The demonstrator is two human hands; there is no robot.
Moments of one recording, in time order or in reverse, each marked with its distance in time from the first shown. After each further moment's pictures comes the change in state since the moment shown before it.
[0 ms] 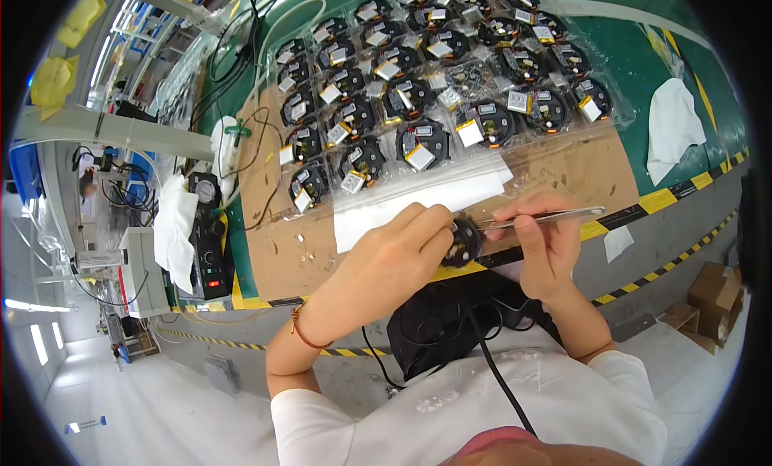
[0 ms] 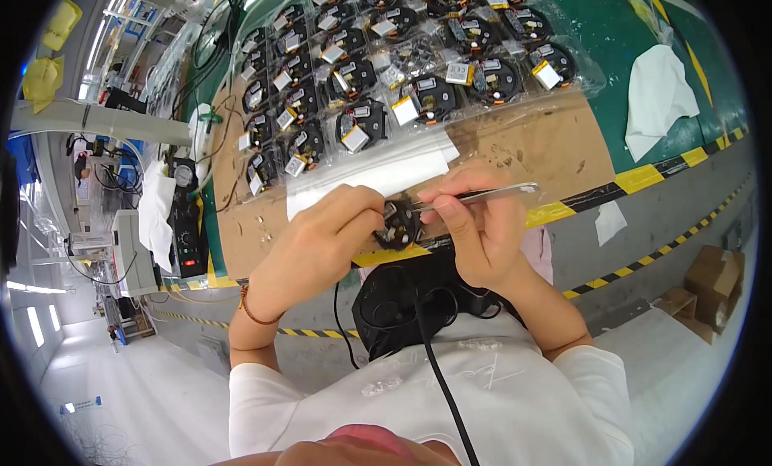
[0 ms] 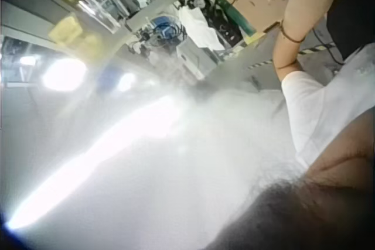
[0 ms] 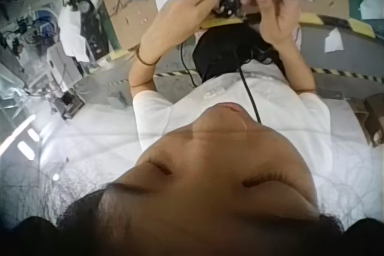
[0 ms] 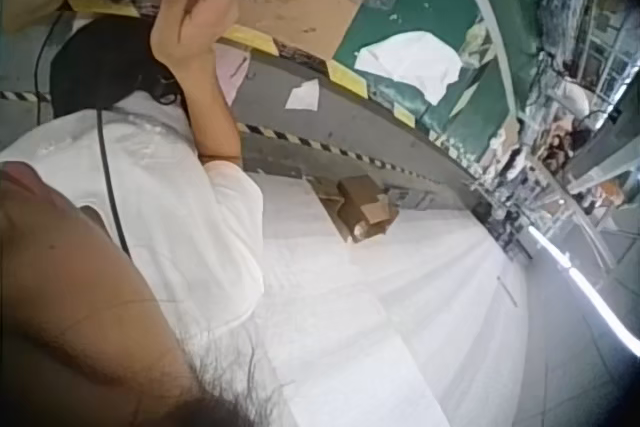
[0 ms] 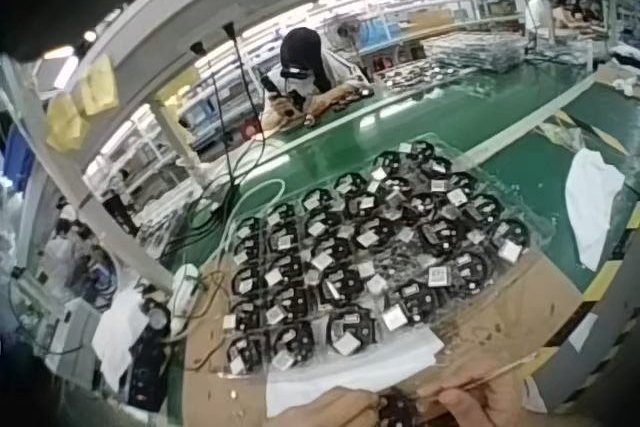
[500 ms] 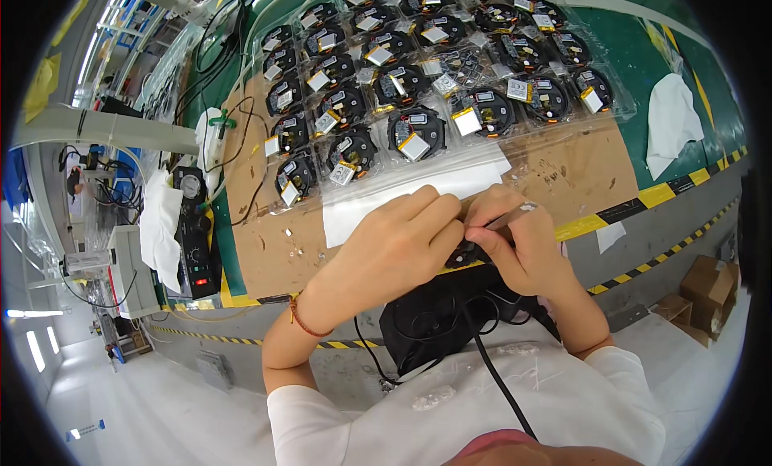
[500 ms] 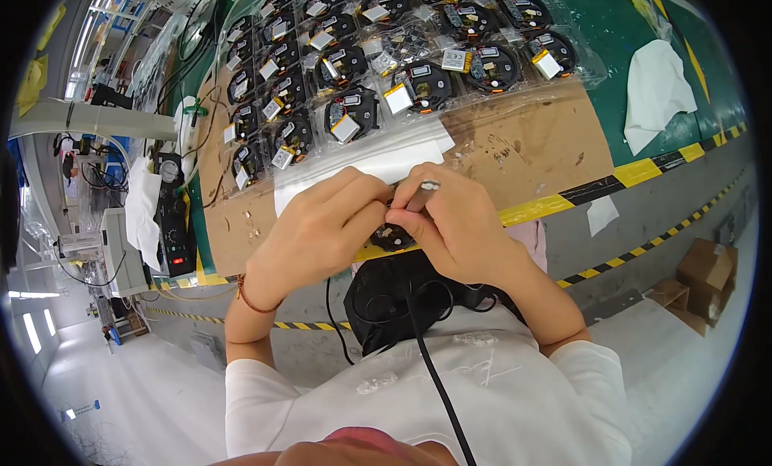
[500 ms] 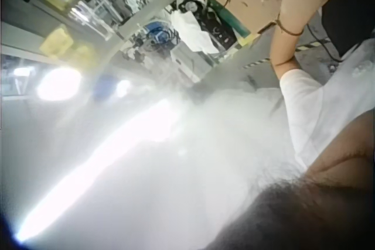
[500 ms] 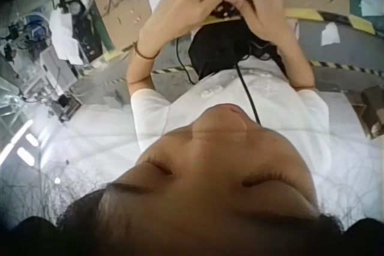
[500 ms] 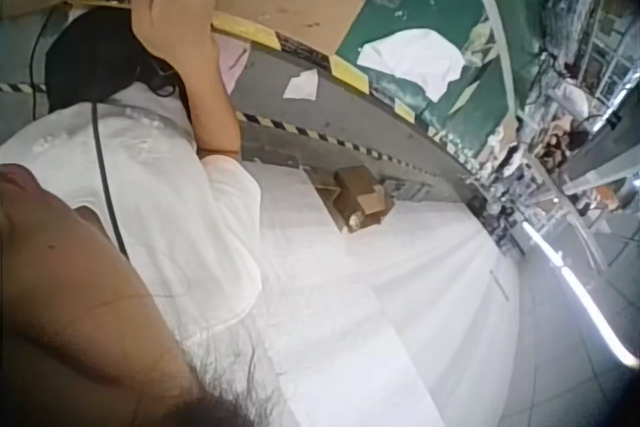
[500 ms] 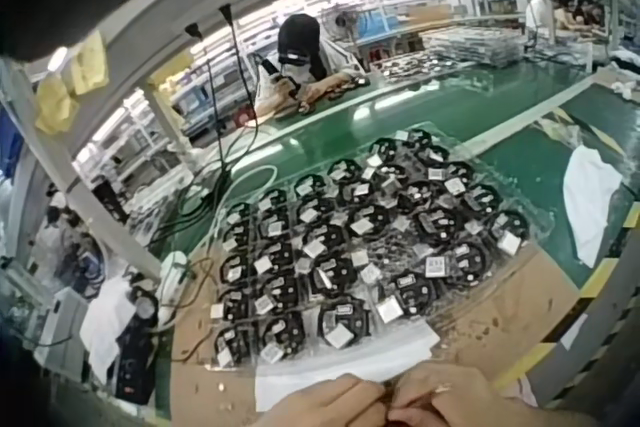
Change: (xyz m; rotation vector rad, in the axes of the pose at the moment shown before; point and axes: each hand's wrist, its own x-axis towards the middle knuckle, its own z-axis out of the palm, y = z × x) left_hand 0.007 -0.009 0.014 0.108 0.107 0.201; right_hand 0.009 -0.007 0.002 -0.309 -0.283 0.002
